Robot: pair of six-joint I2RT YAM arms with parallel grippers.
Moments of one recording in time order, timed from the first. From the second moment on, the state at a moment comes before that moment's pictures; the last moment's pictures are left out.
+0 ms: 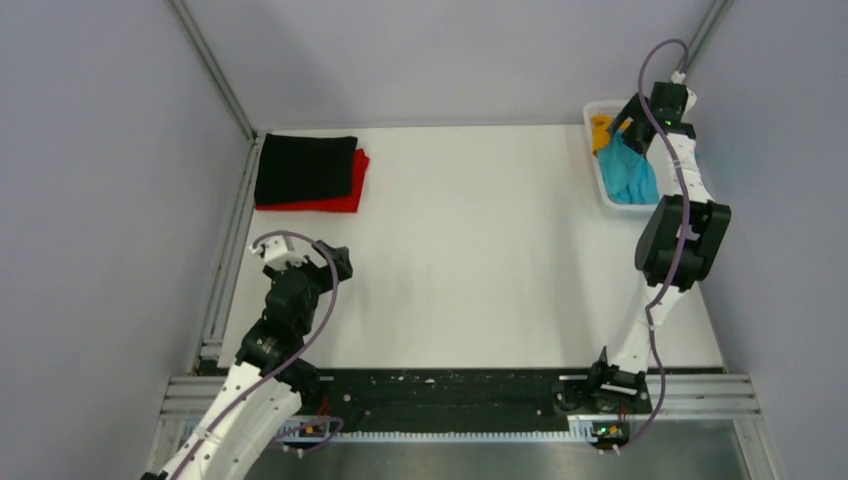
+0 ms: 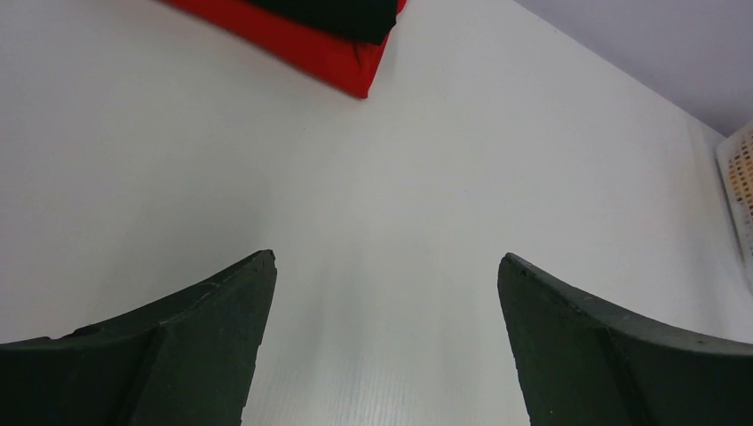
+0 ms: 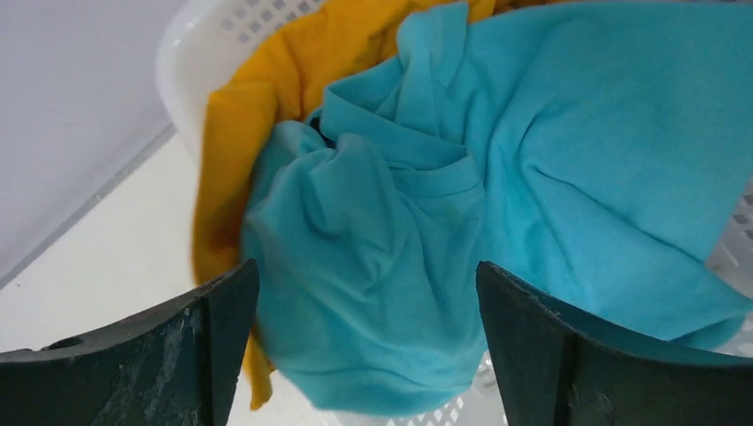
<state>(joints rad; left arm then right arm) -0.39 0.42 0.37 -0.21 -0.40 -0.60 -0.21 2.00 1.82 -0.45 0.11 0.43</state>
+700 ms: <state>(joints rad) -0.39 0.54 0.37 -0.21 -0.42 -0.60 -0.29 2.17 1.93 -0.52 -0.07 0.51</state>
